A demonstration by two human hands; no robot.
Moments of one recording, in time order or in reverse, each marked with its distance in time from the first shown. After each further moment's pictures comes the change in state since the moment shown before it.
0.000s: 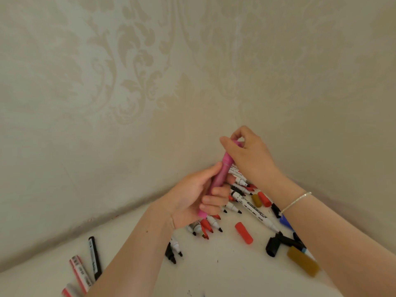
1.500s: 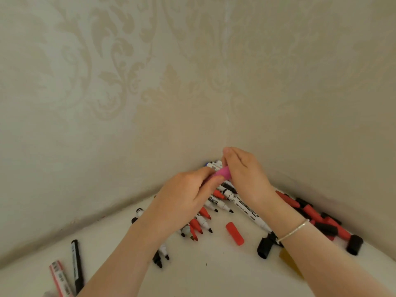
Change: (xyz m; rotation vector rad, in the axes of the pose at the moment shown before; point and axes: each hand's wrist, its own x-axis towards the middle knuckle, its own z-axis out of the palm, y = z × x) left_hand 0.007 -0.015 -0.009 1.453 0.489 0.558; right_hand -0.029 0.022 -0.003 0.107 -0.078 0.040
